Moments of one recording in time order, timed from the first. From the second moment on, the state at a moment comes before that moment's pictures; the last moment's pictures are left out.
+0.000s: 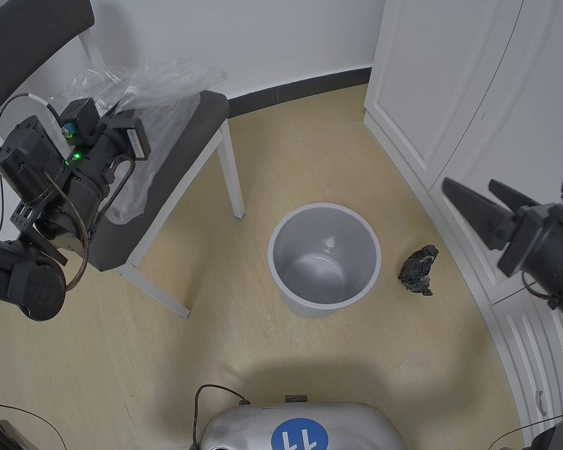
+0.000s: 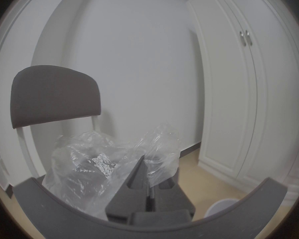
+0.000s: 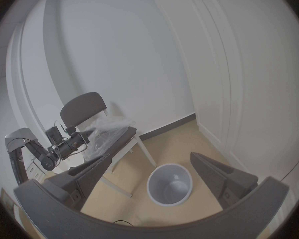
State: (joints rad) left arm -0.36 1.70 -0.82 -1.30 0.24 0.17; right arm 0.85 1.21 -0.60 -0.75 -0.44 0.14
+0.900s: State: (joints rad) left arm -0.56 1.59 -0.87 -1.29 0.32 0.08; right arm 0.86 1.60 -0.62 -0.93 -0.46 0.28
